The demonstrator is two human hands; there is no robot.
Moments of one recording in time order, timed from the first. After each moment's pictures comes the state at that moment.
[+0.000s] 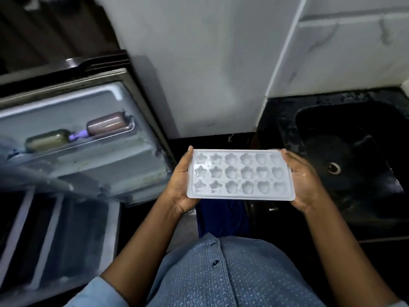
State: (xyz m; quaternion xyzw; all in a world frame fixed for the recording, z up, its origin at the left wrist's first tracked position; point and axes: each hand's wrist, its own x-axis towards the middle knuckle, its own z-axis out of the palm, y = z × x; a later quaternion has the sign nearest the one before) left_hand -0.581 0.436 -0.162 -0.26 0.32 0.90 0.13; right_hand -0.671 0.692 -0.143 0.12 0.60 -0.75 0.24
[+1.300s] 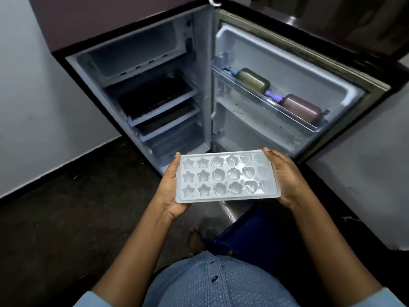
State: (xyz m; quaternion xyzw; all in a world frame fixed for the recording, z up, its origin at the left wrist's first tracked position) left_hand -0.312 0.379 -0.180 -0.43 0.10 0.81 -0.38; right_hand -0.581 0.388 -0.153 -0.20 0.59 -0.48 0.62
